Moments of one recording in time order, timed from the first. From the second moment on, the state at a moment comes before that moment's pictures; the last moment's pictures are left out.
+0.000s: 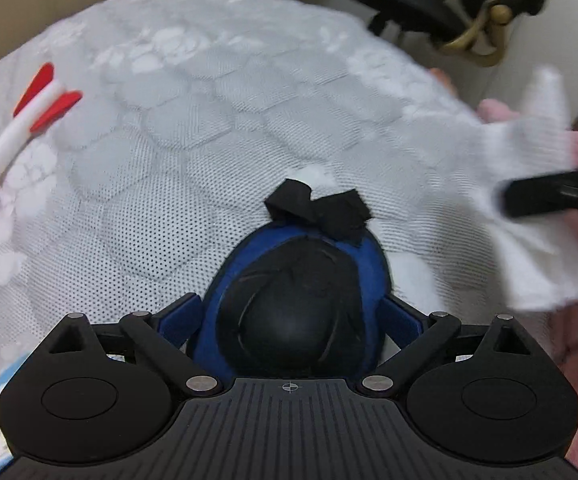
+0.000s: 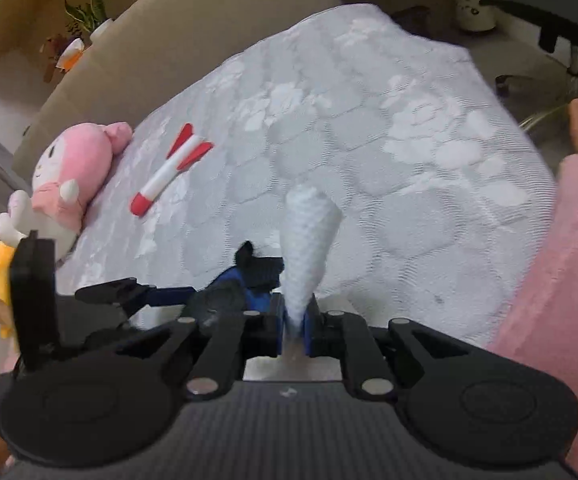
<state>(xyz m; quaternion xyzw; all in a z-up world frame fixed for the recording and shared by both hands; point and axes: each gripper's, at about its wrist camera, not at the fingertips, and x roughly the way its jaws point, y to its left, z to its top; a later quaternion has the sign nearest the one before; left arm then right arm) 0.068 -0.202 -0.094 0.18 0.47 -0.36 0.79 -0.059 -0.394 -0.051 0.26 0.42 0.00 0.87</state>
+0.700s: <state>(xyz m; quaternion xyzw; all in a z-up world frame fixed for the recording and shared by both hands) 0.052 -0.061 -0.026 -0.04 0.45 -0.16 0.88 0.055 -0.276 -0.058 0.21 0.45 0.12 0.86</state>
